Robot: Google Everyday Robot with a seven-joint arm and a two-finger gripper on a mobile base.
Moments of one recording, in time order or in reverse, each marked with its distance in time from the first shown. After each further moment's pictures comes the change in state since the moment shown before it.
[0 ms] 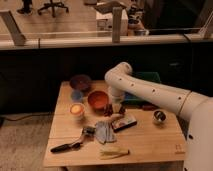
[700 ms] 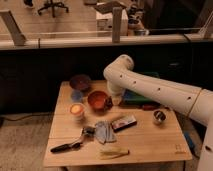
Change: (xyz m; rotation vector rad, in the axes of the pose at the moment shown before) arm -0.006 -0.021 -0.047 0.128 0.028 -0.064
